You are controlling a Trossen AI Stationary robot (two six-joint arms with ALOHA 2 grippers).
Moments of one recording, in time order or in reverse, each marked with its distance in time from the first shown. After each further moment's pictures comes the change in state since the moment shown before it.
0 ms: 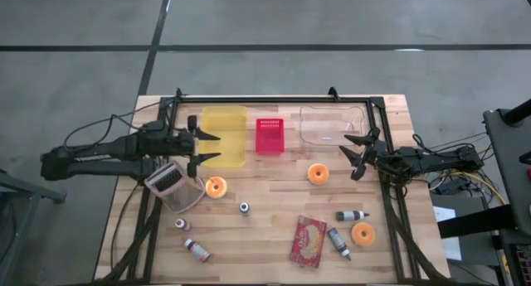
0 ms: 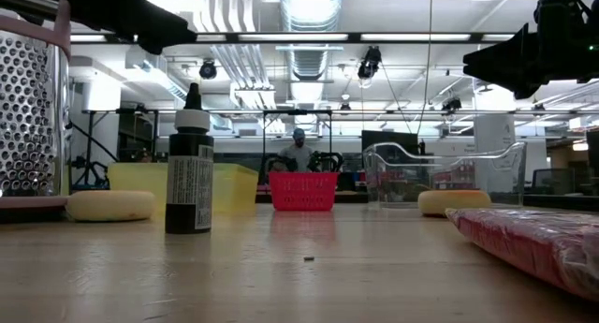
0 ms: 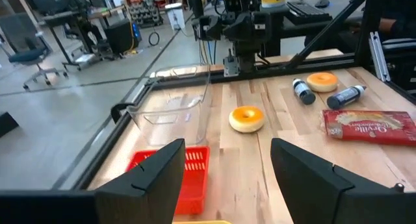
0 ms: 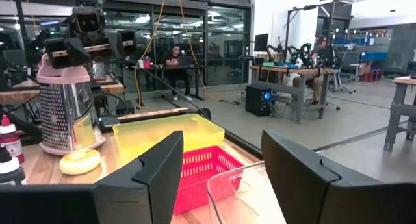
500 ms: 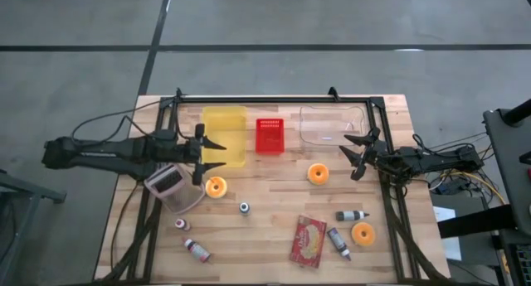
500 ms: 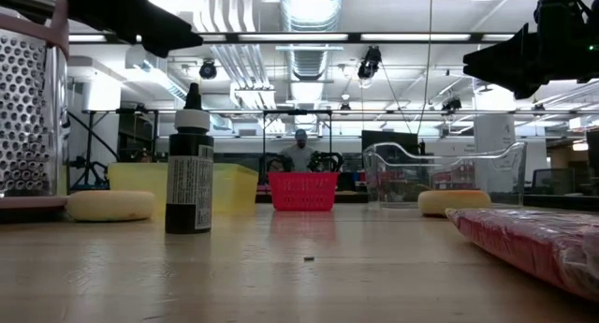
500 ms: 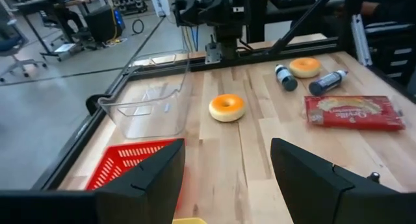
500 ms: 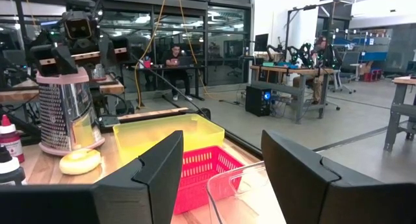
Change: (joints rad) left arm -0.152 0.095 -0.001 0.041 -0.106 -0.027; right arm 0.000 0.000 0.000 0.000 0.000 0.000
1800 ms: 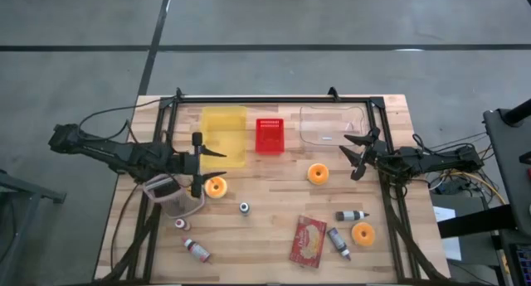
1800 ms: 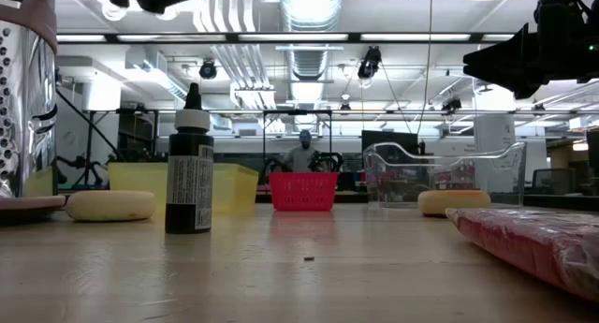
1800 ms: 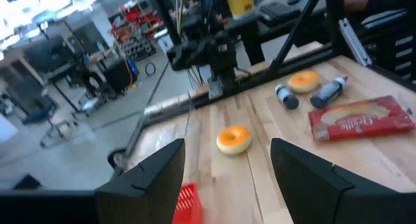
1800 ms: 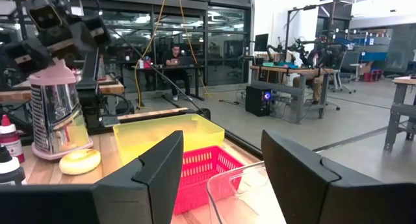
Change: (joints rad) left arm -0.271 0.035 0.049 0.101 -0.256 0.196; right arm 0.000 0.000 0.000 0.000 0.000 0.000
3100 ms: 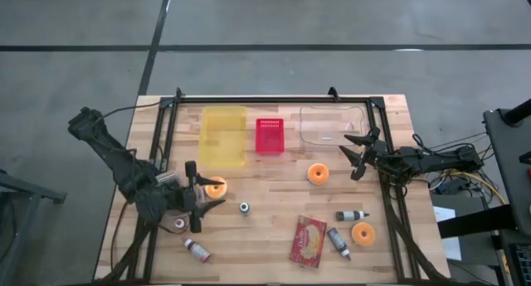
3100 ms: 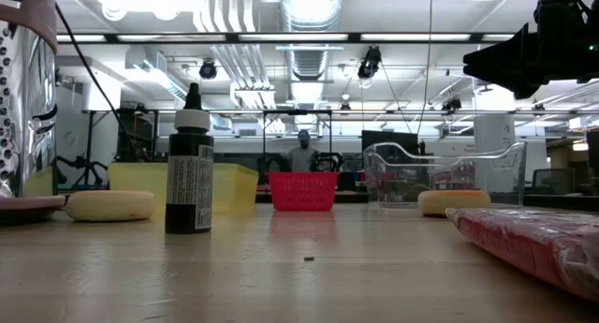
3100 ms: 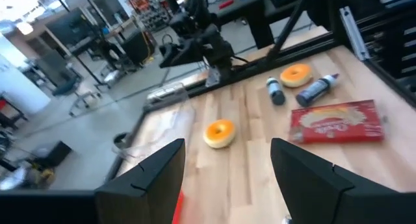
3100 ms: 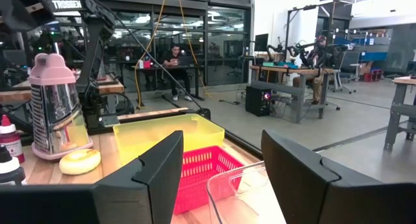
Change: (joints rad) left arm -0.519 0.351 0.342 -0.263 -0.622 -0.295; right arm 0.000 0.000 0.000 0.000 0.000 0.000
